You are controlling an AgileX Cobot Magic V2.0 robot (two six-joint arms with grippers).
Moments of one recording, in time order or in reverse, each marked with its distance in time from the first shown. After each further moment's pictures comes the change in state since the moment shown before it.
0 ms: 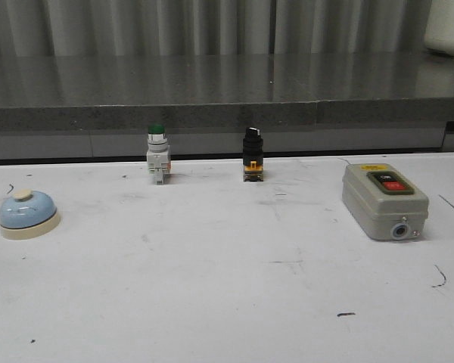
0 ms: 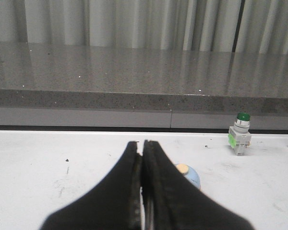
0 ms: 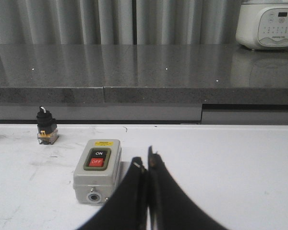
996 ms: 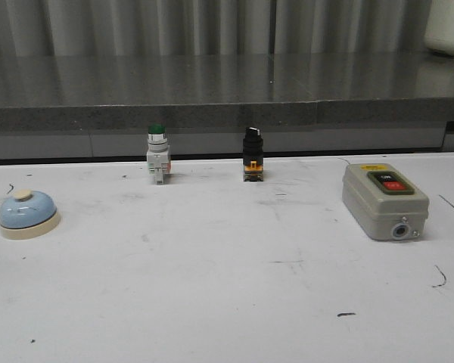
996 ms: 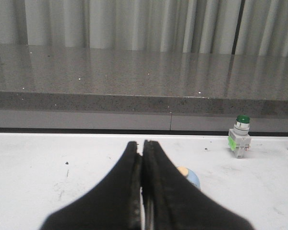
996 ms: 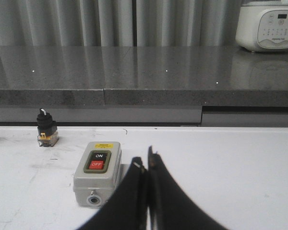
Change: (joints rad) left arm 0.000 0.000 0.000 0.000 -0.010 0.000; right arm 0.000 0.000 0.000 0.000 -0.017 0.000
